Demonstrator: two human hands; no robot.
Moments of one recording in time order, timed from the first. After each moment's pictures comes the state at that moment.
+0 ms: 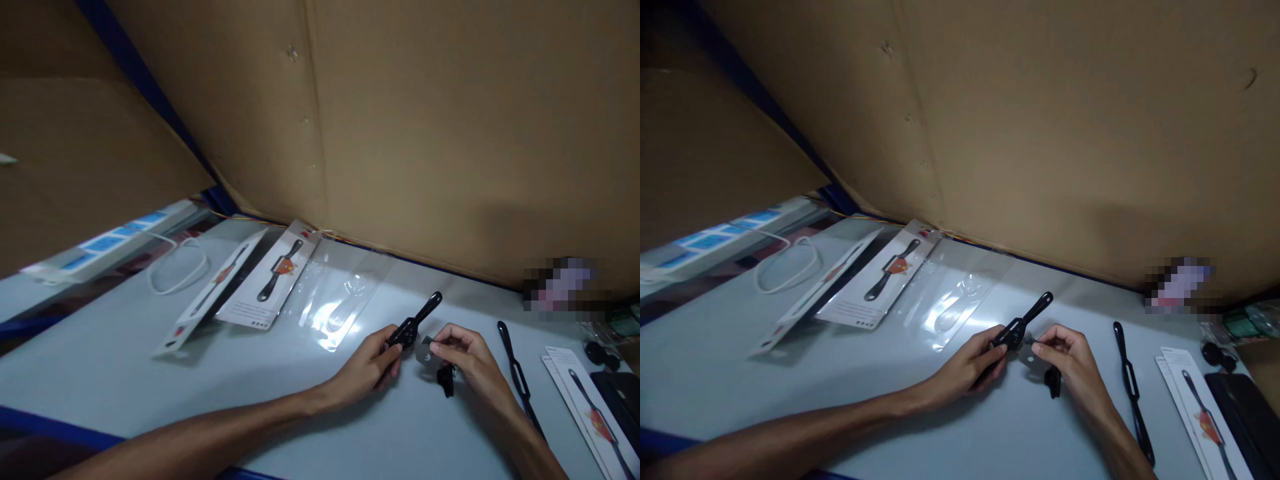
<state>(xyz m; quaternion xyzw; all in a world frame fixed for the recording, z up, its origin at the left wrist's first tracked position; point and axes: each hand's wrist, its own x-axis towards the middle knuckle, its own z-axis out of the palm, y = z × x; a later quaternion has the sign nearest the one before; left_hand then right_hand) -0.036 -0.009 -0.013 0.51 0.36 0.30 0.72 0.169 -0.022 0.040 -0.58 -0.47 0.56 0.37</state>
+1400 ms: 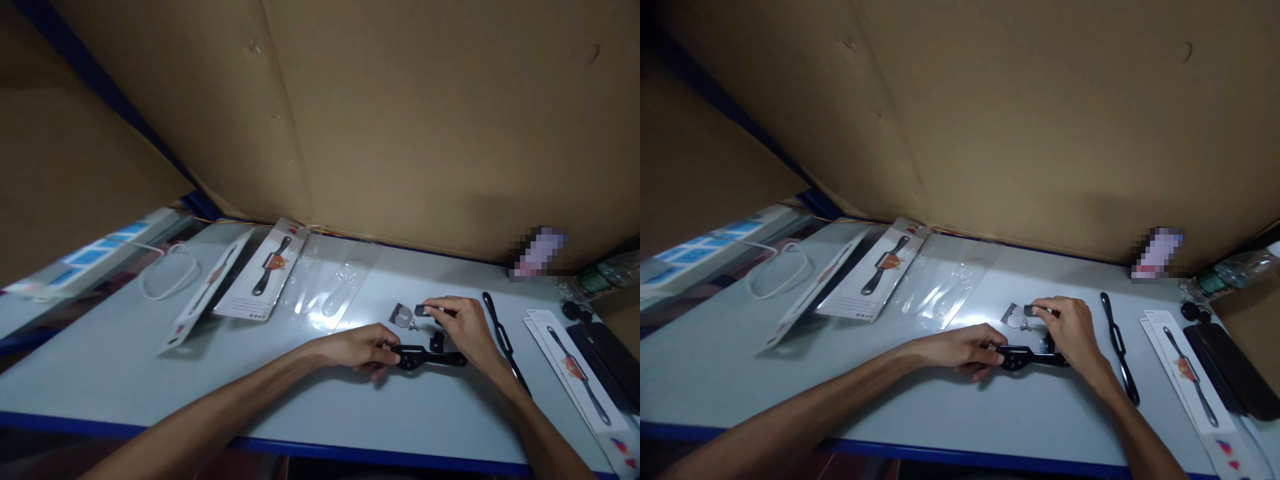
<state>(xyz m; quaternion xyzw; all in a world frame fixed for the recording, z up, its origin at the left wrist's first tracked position) -0.053 0.013 0.005 0.62 0.24 -0.01 0.74 0.179 -0.023 0.039 -0.63 -0.64 0.30 0.34</state>
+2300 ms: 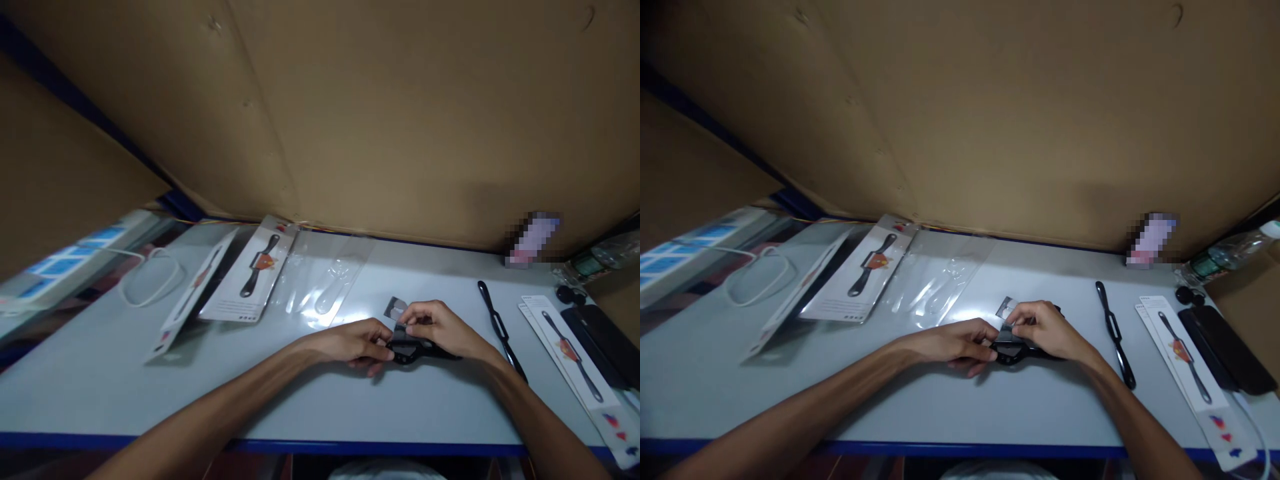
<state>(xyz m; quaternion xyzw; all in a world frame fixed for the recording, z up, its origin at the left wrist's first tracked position) -0.053 0.014 0.005 0.60 0.23 -0.02 0.77 0.169 -0.024 0.024 -0.49 -0.65 0.52 0.26</state>
